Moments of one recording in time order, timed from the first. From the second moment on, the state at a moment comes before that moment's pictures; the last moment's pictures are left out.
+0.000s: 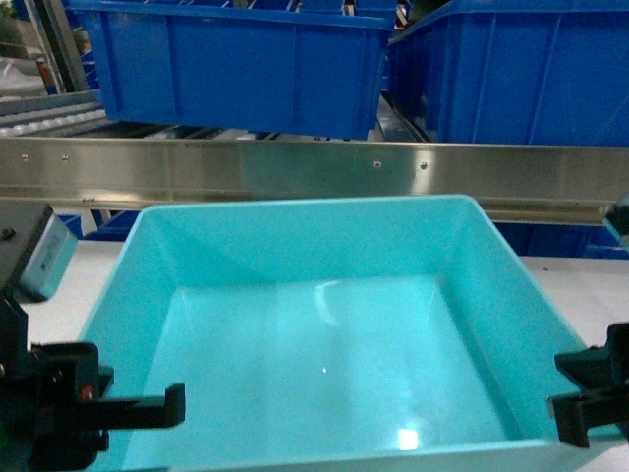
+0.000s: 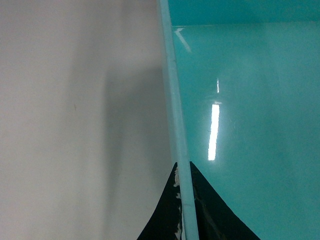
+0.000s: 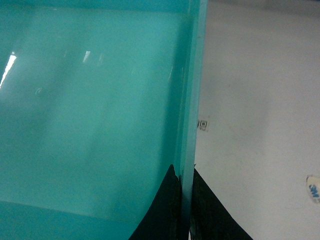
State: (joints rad) left arm -0.40 1.44 0.41 0.30 -0.34 -0.32; right arm 0.25 1.47 0.50 0.26 -0.05 0.07
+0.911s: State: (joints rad) left arm -0.41 1.40 0.42 0.30 -0.34 -0.31; right arm 0.23 1.37 0.50 0.25 -0.06 0.03
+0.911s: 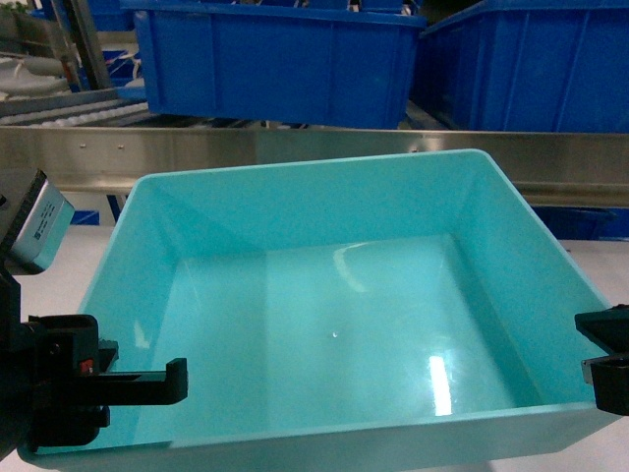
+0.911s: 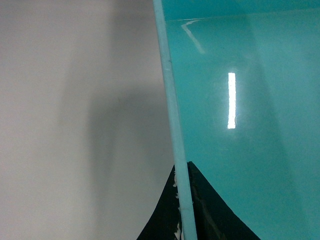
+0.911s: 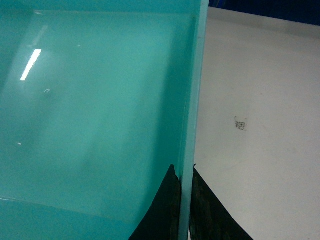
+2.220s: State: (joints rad) left arm -0.41 1.40 0.42 0.30 -0.34 -0.31; right arm 0.23 1.37 0.50 0.26 -0.06 0.03
